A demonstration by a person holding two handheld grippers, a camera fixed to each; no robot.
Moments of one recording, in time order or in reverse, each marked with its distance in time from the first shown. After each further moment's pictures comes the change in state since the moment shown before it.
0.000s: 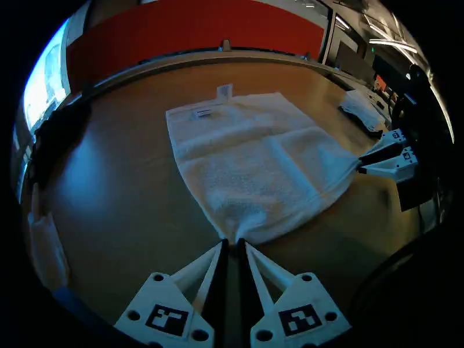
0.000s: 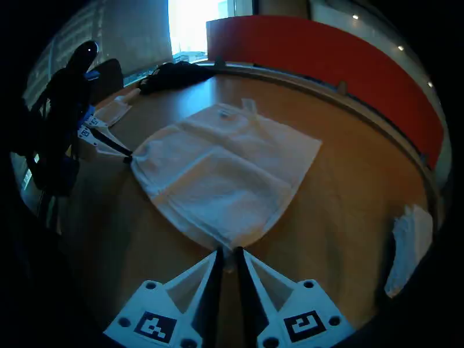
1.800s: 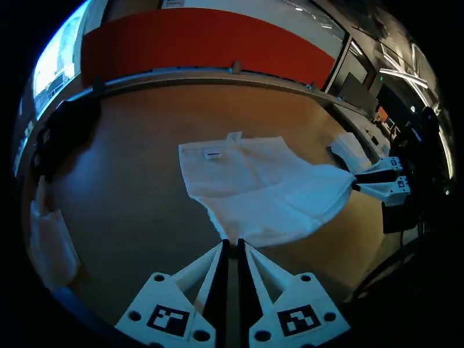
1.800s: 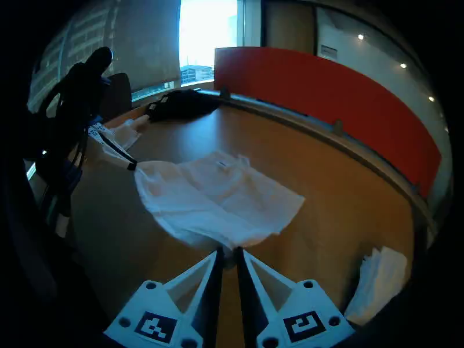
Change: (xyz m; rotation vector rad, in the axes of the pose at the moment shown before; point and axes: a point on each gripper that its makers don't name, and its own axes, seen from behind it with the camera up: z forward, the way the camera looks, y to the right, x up) left arm 0.061 0.013 -0.069 -0.065 0.037 -0.155; right arm 0.078 0.005 -0.063 -0.007 0.108 -0.076
